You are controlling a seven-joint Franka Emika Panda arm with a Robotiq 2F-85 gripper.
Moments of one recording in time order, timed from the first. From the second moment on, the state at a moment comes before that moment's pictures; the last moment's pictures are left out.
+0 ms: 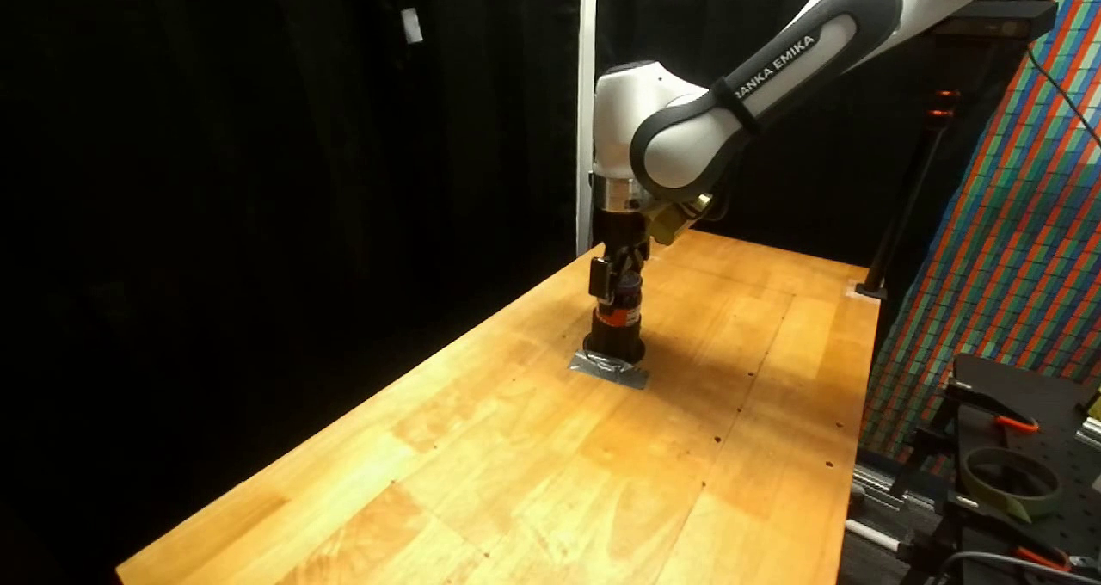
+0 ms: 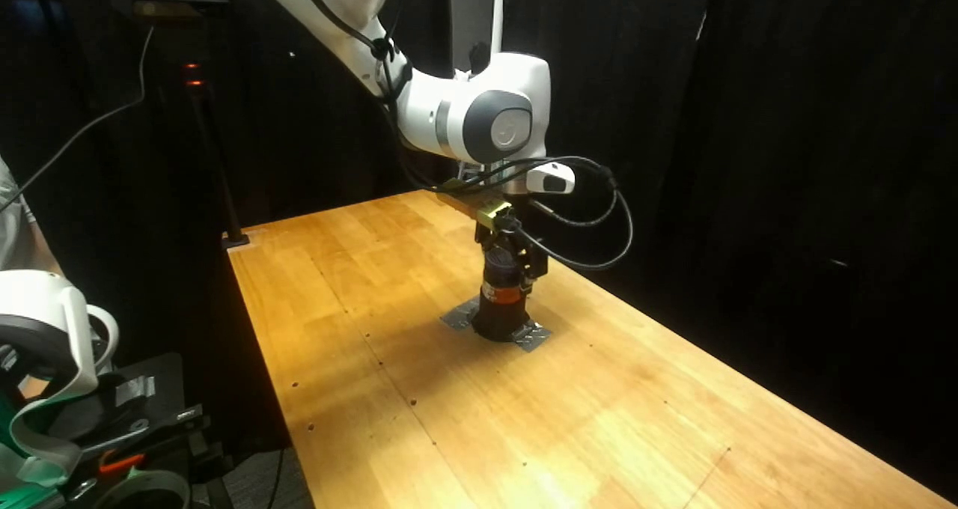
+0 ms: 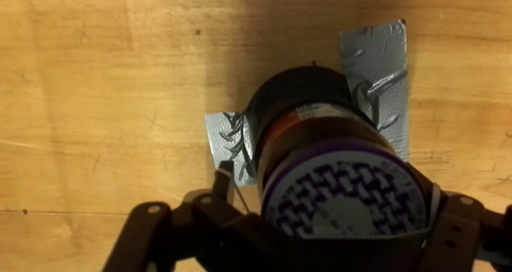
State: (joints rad) arm 0.13 0.62 0.04 -1.68 -0.12 2.29 0.17
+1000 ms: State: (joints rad) arm 0.09 0.49 0.04 -1.87 -0.03 2.27 0.10
